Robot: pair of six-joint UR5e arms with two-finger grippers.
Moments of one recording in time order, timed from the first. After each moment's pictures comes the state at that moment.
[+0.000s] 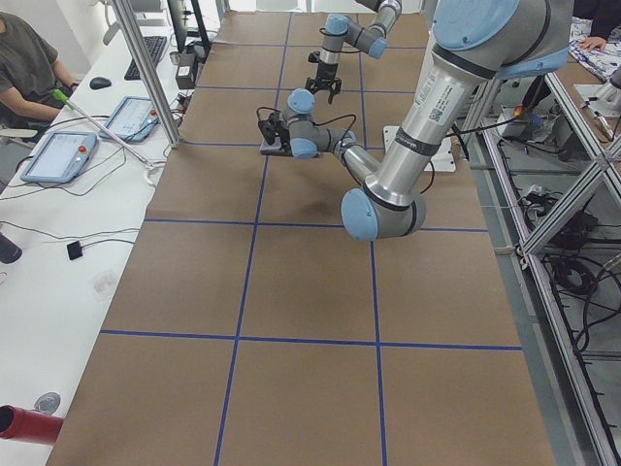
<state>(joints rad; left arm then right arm) -0.57 -2.13 -1.60 -2.23 -1.76 -2.00 0.50 -1.17 1.92 -1.37 1.76 2.36</state>
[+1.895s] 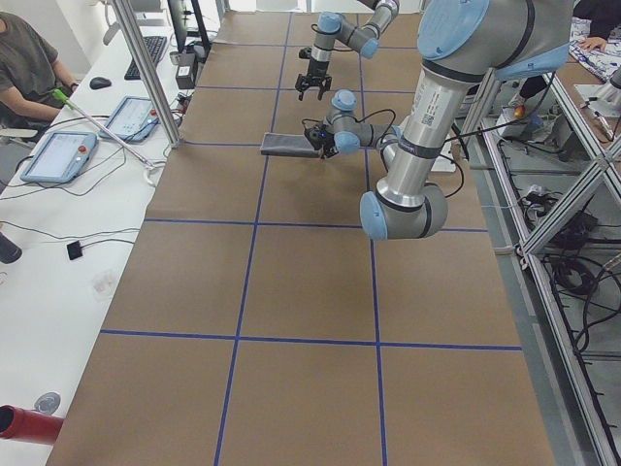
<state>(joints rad) -0.35 -2.16 -1.60 -2.02 -1.60 -2.08 0.53 -1.16 1.89 -1.36 1.76 2.30</state>
